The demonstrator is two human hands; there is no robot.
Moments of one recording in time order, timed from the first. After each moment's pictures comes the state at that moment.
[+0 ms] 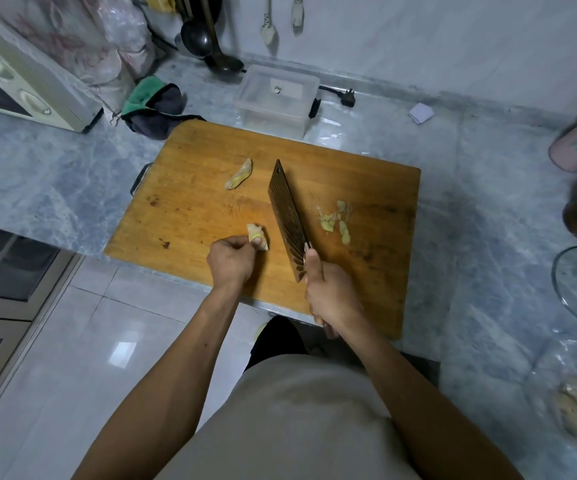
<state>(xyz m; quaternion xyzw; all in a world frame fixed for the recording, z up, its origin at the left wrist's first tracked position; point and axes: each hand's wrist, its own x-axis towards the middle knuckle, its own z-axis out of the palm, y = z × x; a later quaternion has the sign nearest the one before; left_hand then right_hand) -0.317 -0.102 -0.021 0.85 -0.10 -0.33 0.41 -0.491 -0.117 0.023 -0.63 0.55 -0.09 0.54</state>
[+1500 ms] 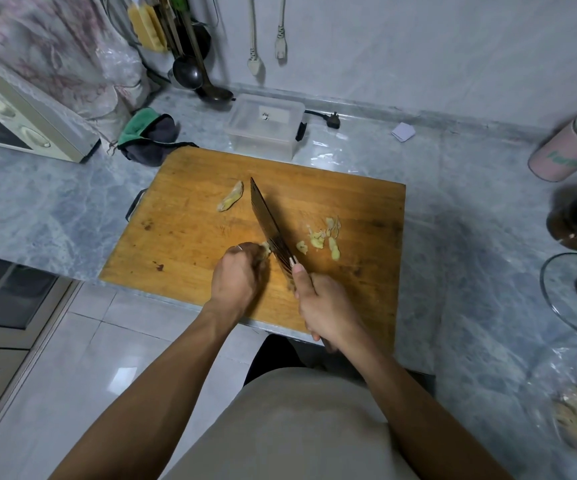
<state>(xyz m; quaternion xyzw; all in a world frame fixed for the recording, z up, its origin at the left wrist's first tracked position) -0.326 -0.102 -0.008 0.82 -0.52 -0.14 0.21 -0.502 -0.121 0.055 -0.65 0.52 -0.08 0.55</state>
